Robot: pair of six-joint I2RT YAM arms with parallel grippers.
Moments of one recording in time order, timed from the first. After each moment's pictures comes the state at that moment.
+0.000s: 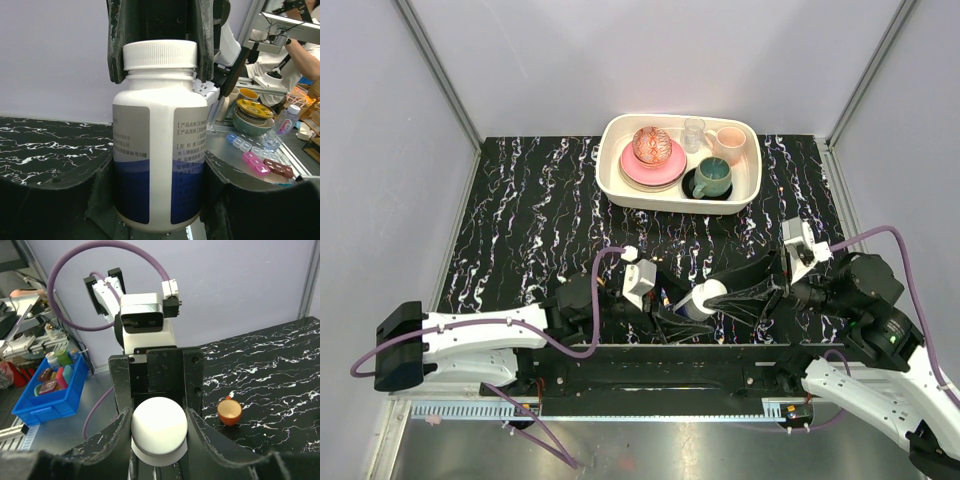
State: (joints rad) left arm -1.27 1.11 0.69 0.72 0.34 -0.28; right arm 0.81 0.55 0.99 -0.31 -0.61 0.28
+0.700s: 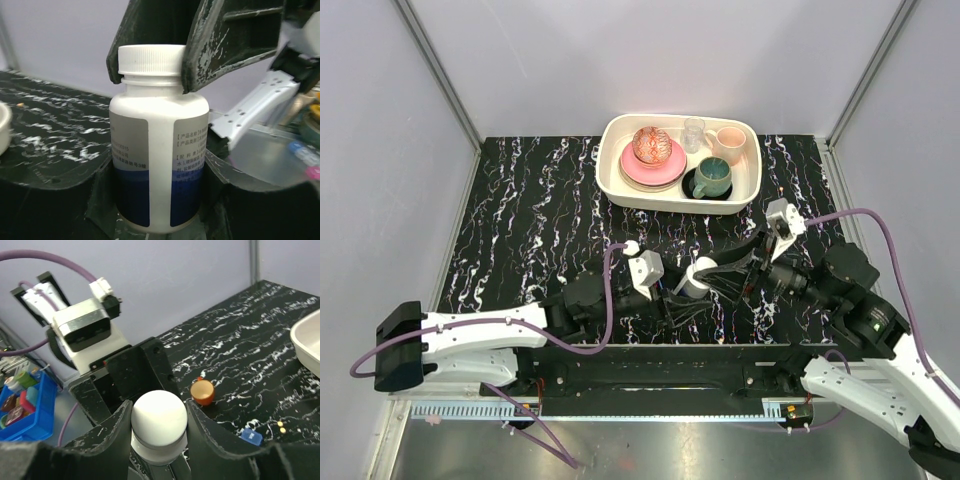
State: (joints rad) left arm -1.27 1.11 0.70 0.62 0.11 -0.20; right arm 0.81 0.61 0.98 -0.33 -0.38 0.34
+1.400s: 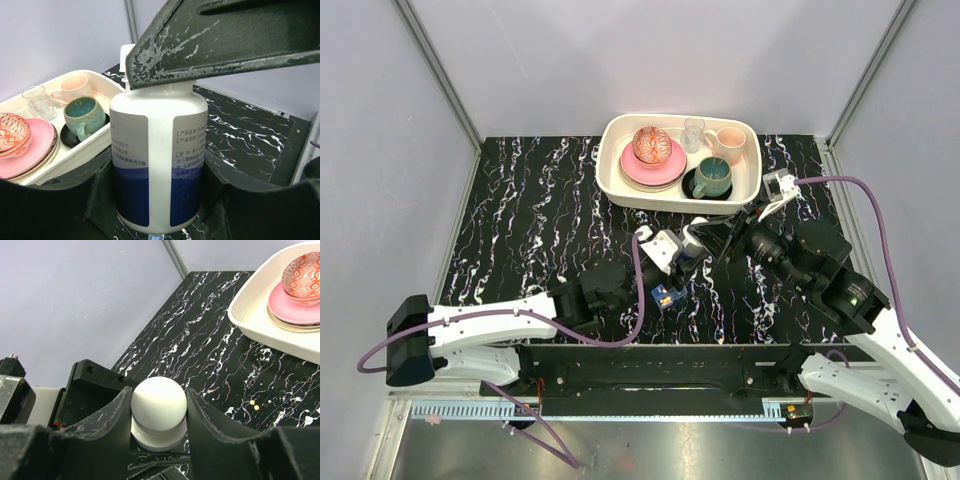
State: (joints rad) left arm -1.26 1.19 0.86 0.43 -0.35 0.09; right arm 0.81 0.78 1.06 -0.31 0.00 0.53
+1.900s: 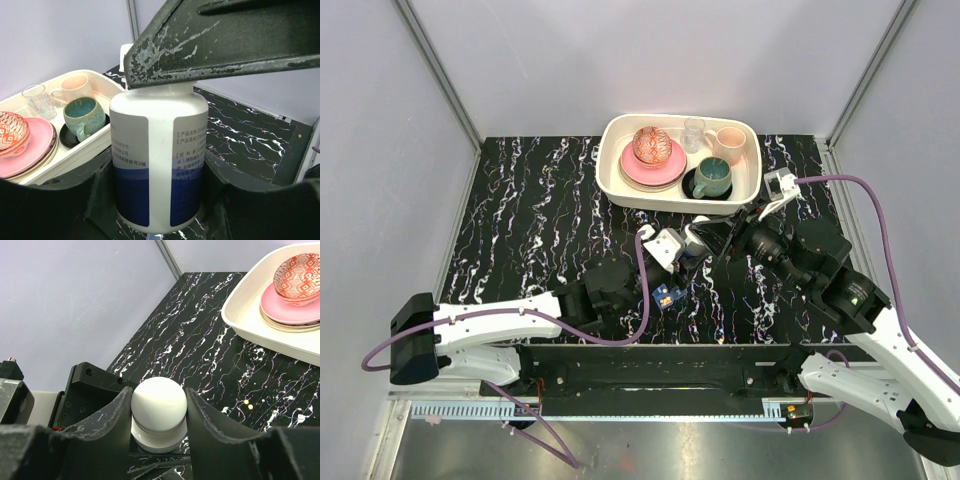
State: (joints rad) left arm -1.26 1.22 0.87 0.45 -0.37 0.08; right arm 0.81 0.79 1.08 -0.33 0.03 0.52
